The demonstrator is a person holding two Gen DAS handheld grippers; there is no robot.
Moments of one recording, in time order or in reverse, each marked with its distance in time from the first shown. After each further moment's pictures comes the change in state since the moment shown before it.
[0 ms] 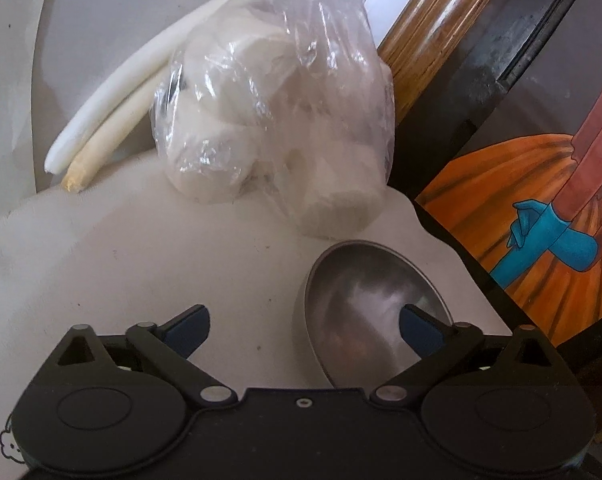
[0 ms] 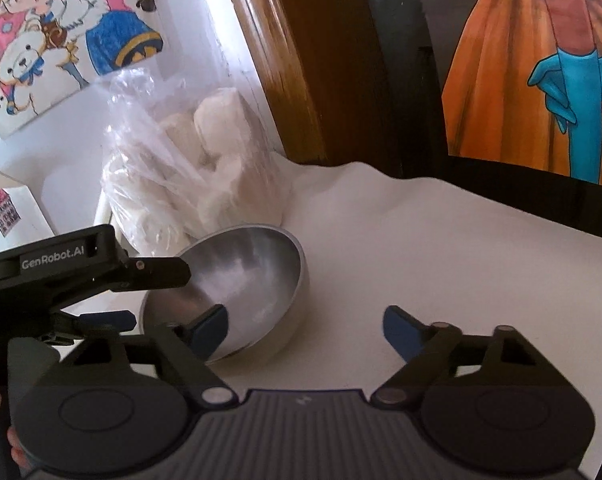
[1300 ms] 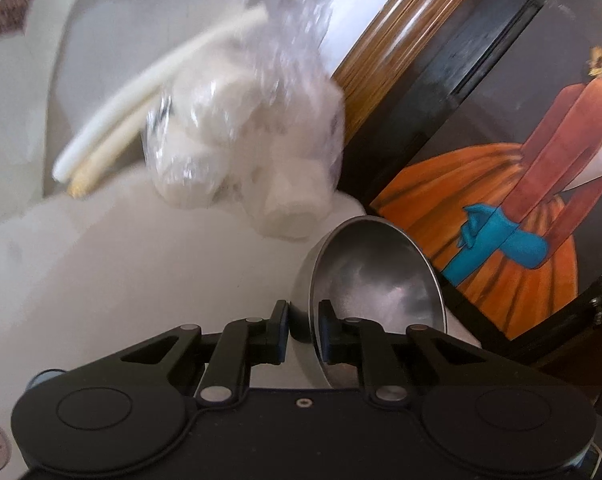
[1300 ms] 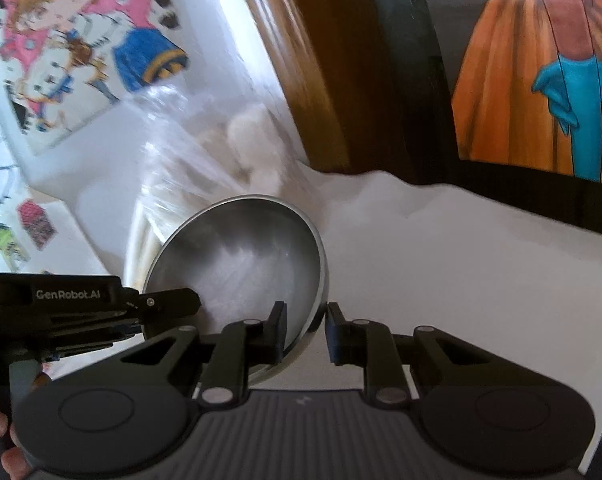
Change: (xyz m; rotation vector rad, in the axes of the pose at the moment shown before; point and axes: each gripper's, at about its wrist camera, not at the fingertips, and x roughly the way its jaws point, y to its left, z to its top) left arm -0.063 -0.002 -0.004 0.008 -0.031 -0.122; right arm -0.044 0.025 0.007 0.013 -0.008 0.042
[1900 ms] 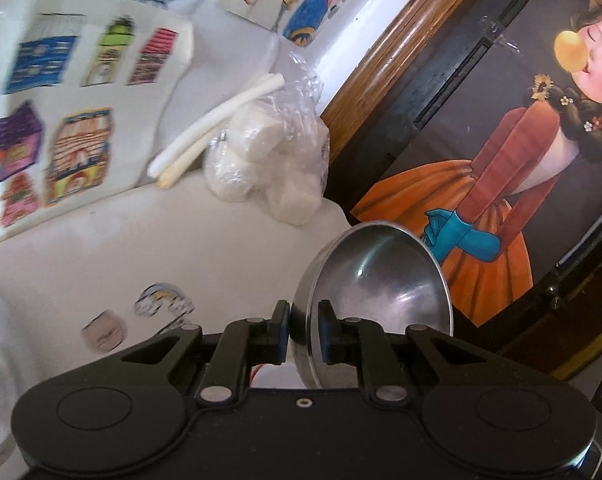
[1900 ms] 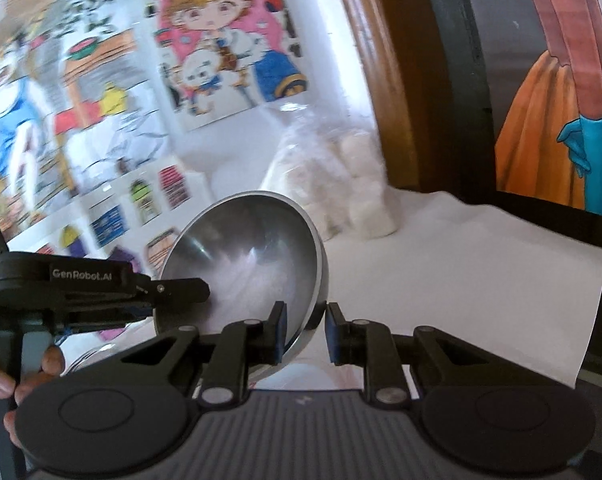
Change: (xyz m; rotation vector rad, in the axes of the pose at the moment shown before) left arm -0.165 0.027 -0.058 0.008 -0.055 -0.044; right arm -0.130 0.093 -0.058 -0.134 -0.051 0.089
